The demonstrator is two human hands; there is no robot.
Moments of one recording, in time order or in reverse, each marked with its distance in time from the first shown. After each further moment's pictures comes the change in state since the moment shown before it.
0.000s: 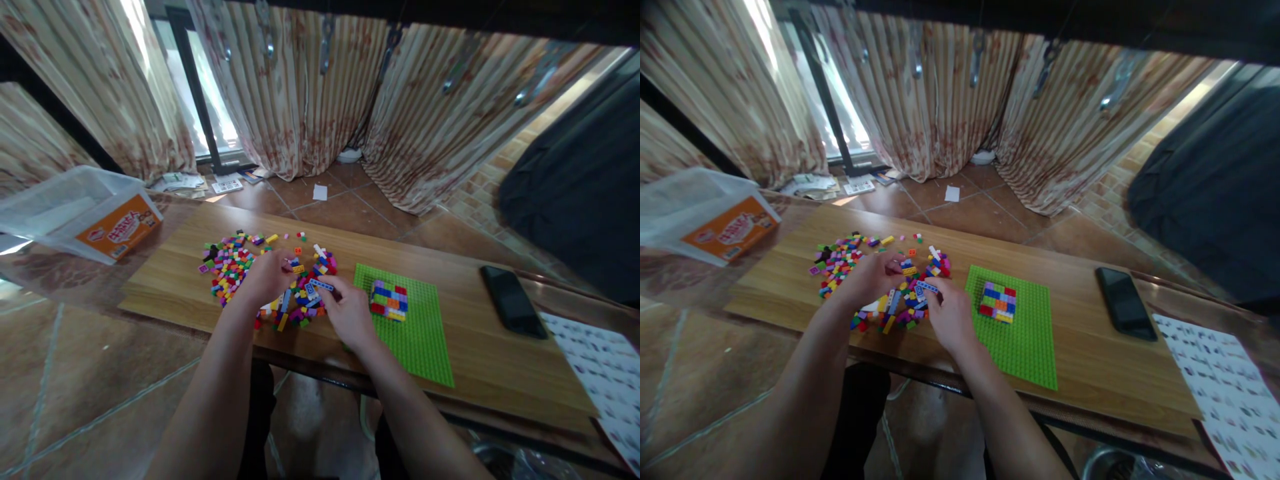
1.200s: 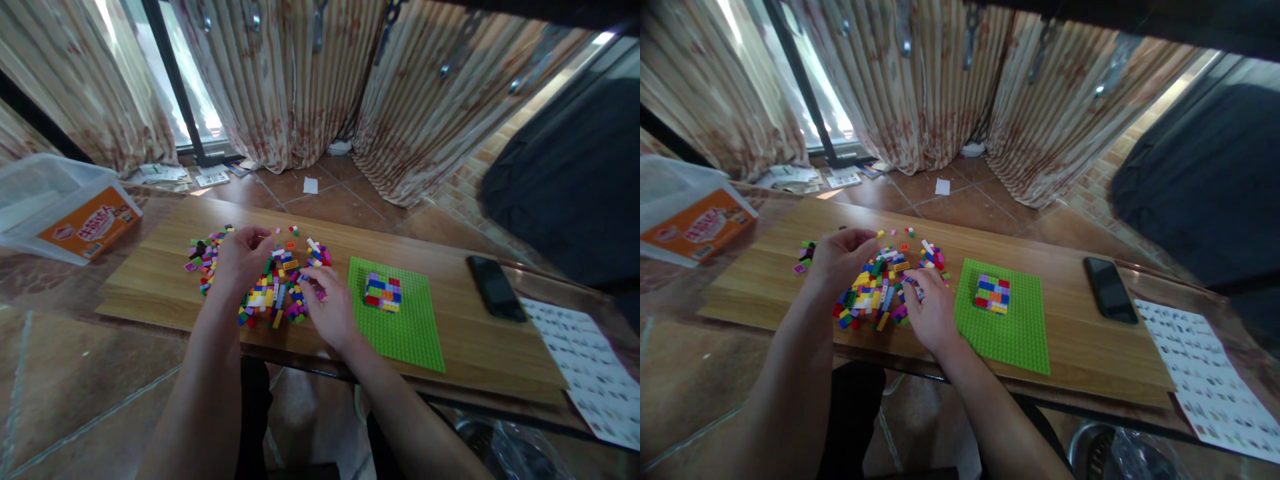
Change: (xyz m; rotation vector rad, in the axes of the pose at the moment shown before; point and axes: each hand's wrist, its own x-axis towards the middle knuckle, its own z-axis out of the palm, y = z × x) left_hand 0.006 -0.008 -0.010 -0.372 0.279 -0.056; right_hand -0.003 -0.013 0.020 -0.001 0.039 -0.118
